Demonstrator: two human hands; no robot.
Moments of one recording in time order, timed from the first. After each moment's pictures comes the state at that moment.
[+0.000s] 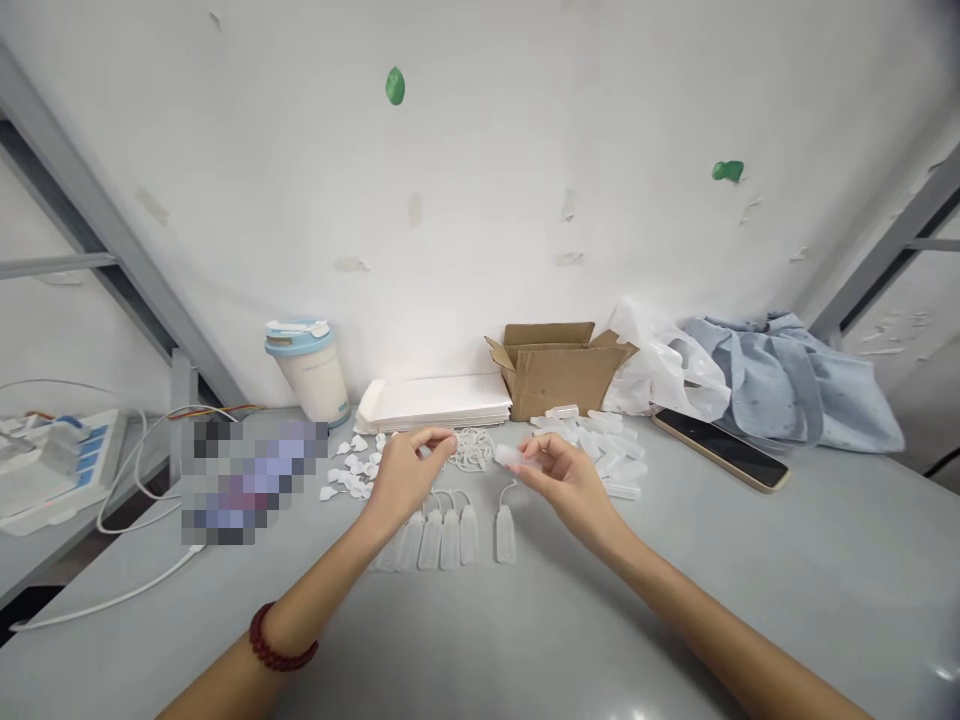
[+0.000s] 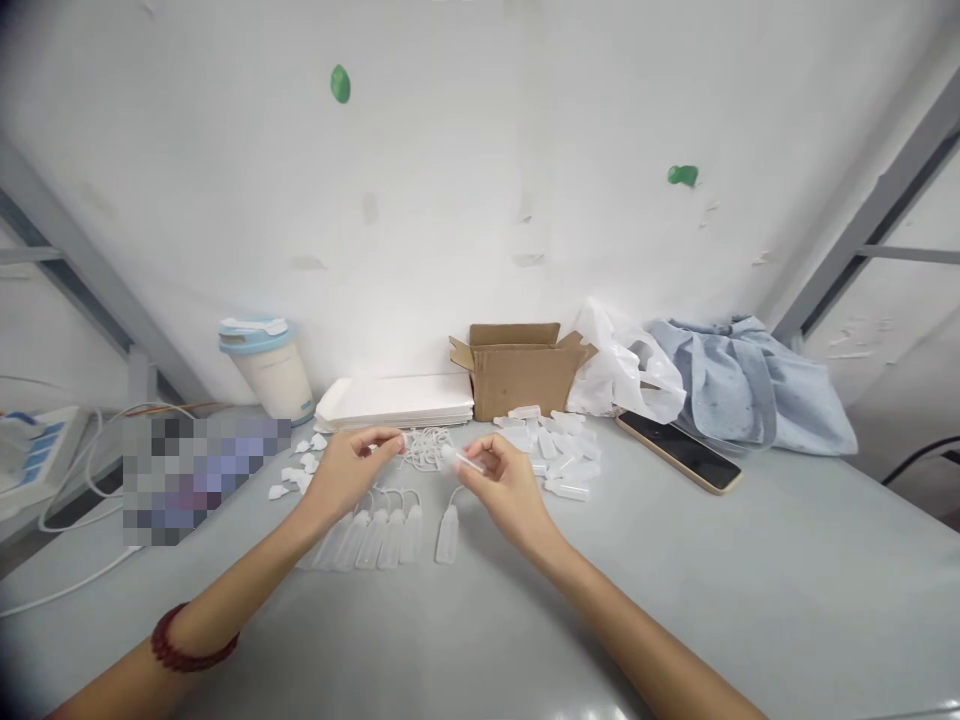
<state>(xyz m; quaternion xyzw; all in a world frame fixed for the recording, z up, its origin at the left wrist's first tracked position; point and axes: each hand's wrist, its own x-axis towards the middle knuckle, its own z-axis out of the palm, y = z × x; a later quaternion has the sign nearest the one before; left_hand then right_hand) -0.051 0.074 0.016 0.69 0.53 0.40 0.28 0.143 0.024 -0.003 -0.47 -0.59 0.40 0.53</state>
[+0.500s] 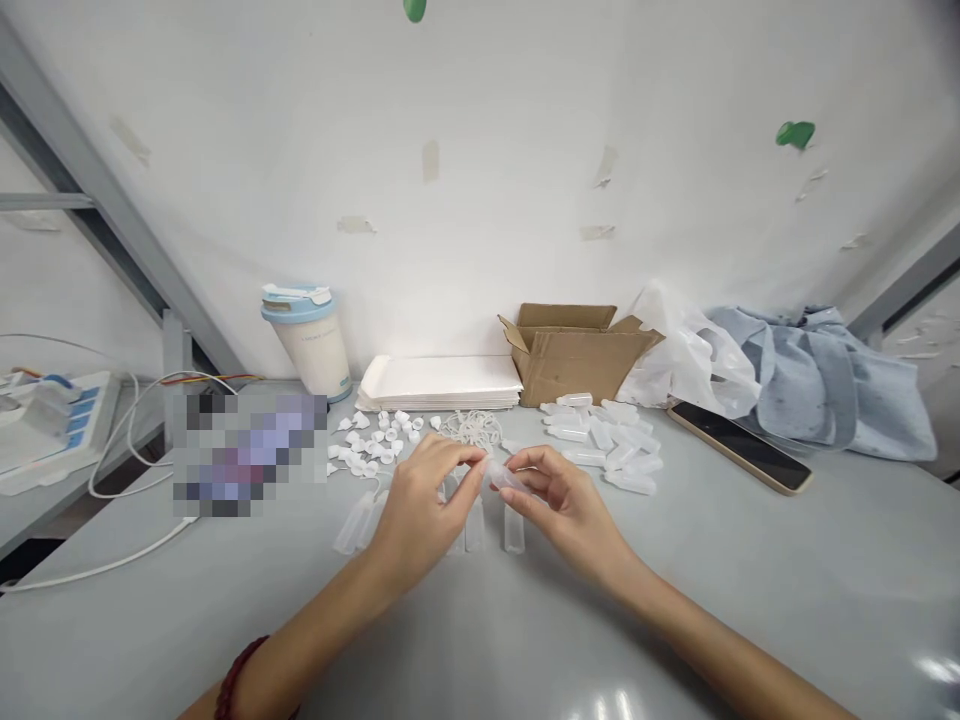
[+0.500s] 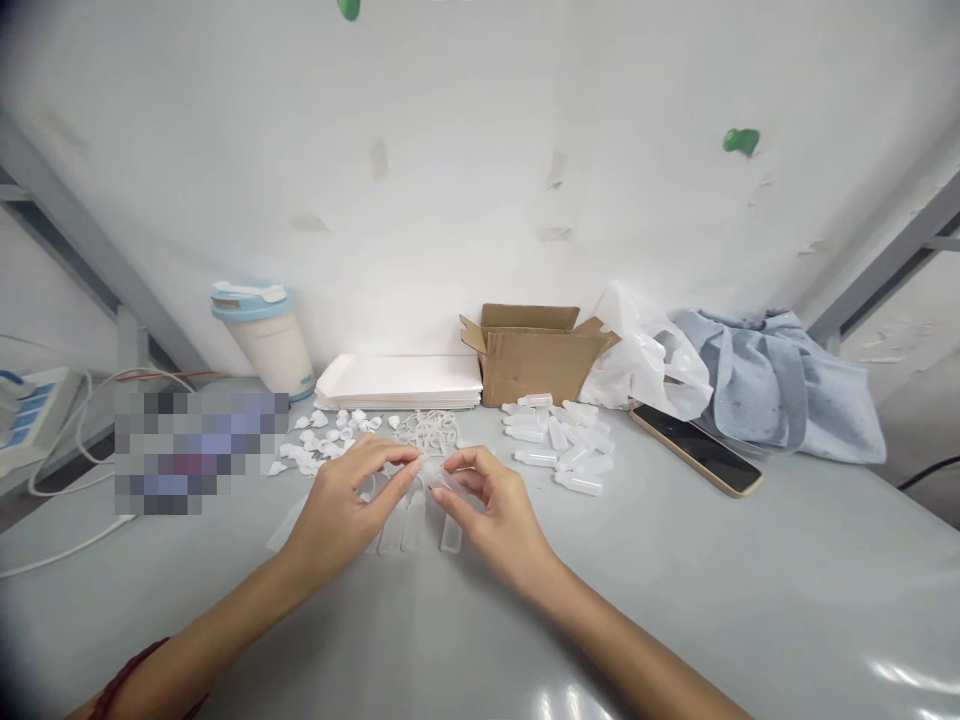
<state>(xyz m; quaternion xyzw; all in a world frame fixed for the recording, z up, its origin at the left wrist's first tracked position) -0.045 0.026 0.007 0.78 0.41 0.44 0.17 0.127 0.004 -0.008 -0.46 -0.61 0.45 0.46</state>
